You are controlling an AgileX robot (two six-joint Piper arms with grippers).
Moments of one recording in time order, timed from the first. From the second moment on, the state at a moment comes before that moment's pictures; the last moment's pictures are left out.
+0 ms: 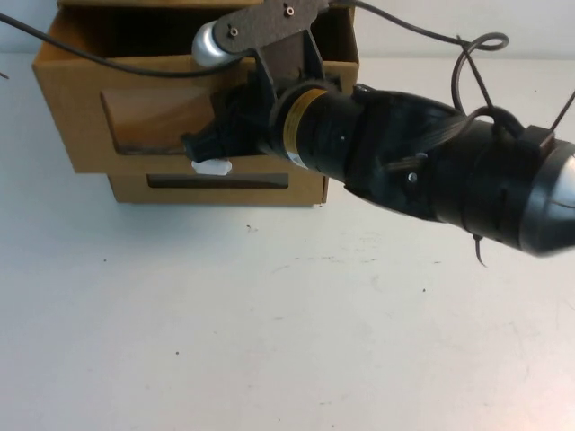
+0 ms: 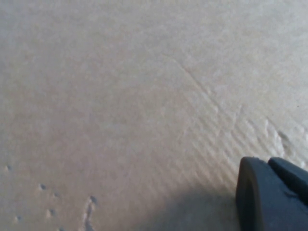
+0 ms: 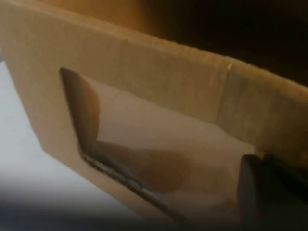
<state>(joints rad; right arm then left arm) 0.81 1.75 -1.46 -0.93 0.17 0.93 -0.23 1.93 -2.13 -0.36 0.99 0.42</state>
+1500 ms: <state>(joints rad) 0.70 1.92 -1.68 -0.87 0.06 0.87 -0.23 1.93 -2.13 -0.36 1.00 0.43</state>
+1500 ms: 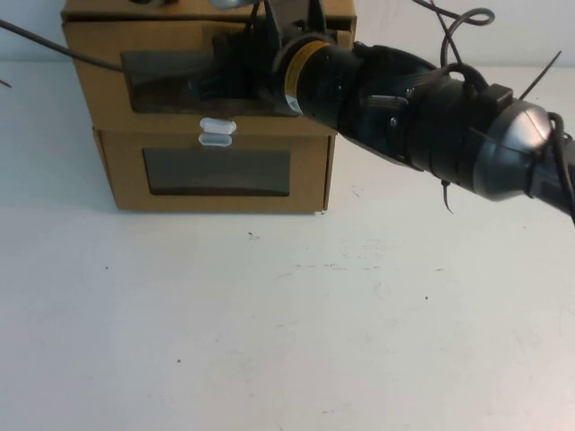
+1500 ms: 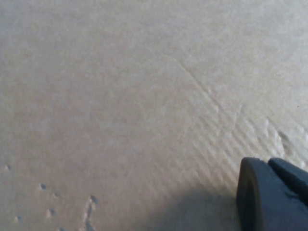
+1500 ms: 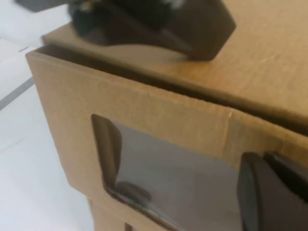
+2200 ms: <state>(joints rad) 0.68 1.94 -1.74 -0.87 0.13 0.89 -0.23 1.91 -2.13 -0.37 0.98 0.45</state>
